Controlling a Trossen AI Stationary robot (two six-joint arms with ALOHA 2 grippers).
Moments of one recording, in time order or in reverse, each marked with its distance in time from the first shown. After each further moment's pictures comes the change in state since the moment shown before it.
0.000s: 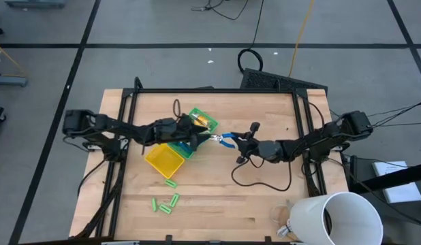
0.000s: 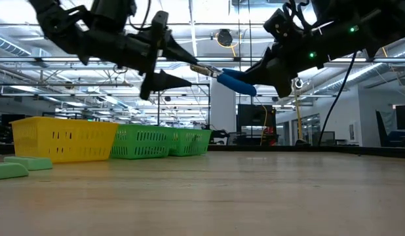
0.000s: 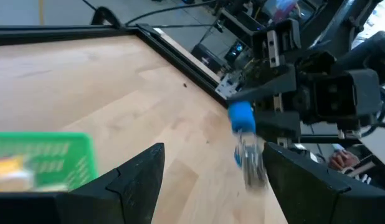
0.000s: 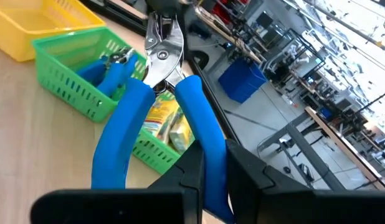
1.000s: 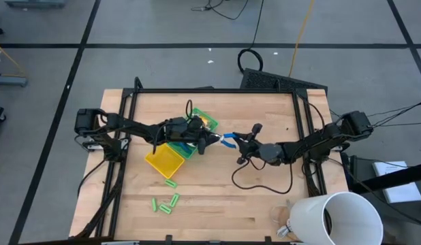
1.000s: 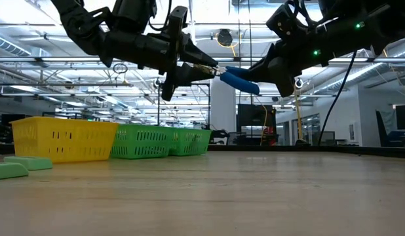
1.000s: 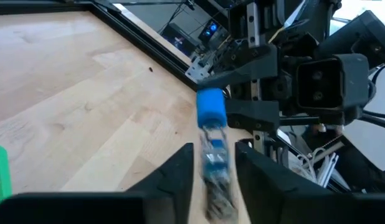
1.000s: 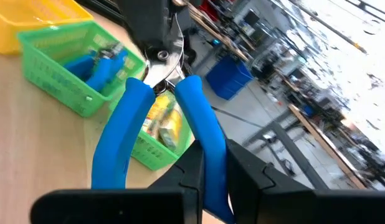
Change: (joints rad) left arm -0.001 0.149 0.147 0.001 0.149 0.005; right arm 0.045 0.000 0.000 0.006 0.100 -0.025
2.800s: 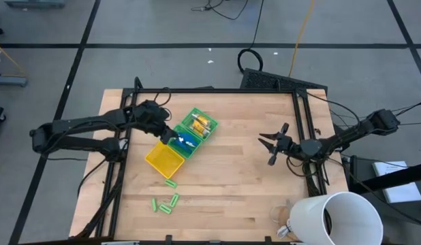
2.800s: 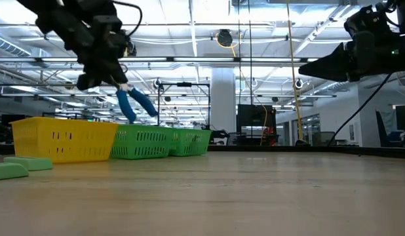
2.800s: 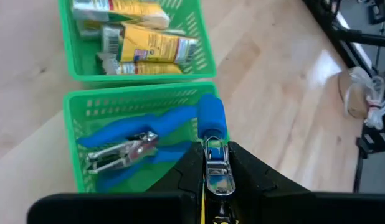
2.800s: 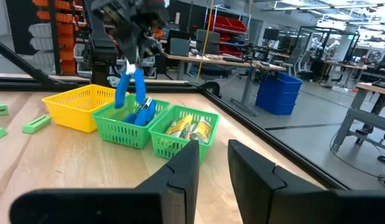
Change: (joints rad) left arm 0.270 -0.641 -0.064 -1.152 0.202 0.058; right arm 0.089 -0.706 -0.485 0.004 -0.103 0.390
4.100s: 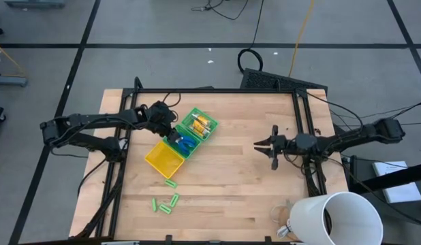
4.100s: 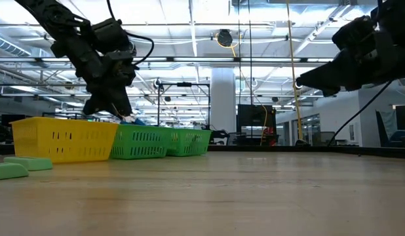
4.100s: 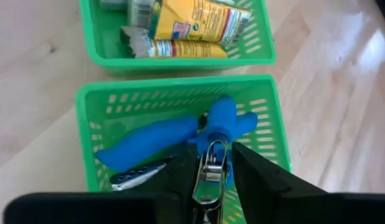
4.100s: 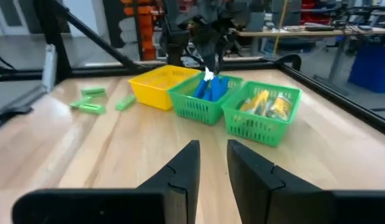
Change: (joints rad) left arm 0.061 0.210 -0.069 0.153 0.035 0.064; right arm -0.218 -0.011 -0.011 -0.105 -0.551 0.161
